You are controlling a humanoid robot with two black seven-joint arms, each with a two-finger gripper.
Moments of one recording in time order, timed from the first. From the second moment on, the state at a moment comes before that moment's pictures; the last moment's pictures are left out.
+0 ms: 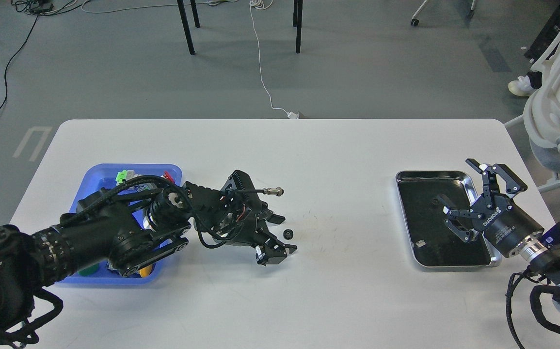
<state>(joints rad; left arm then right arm) -0.88 0.16 -0.17 -0.90 2.18 -0.20 -0.49 0.30 -0.69 0.60 1.05 -0.13 0.49 0.49</state>
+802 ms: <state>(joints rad) -0.92 0.21 -0.18 -0.94 2.18 -0.17 -0.49 0.30 -0.68 0.60 1.05 -0.13 0.49 0.49</state>
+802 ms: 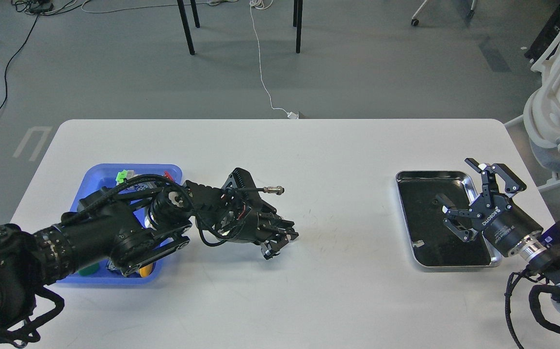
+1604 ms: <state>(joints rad) -0.85 0.87 -0.19 -1.09 2.18 -0.12 -0.49 0.31 -0.64 0.59 1.05 -0.15 0.49 0.49</state>
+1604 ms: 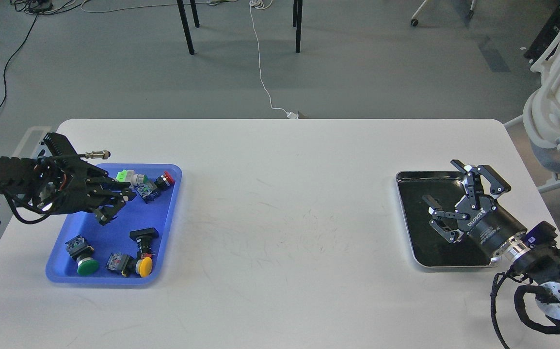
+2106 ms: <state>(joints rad) -0.78 0.83 -0.19 -0.91 2.18 -0.08 -0.49 0.30 -0.65 0.60 1.05 -0.15 0.49 0.49</state>
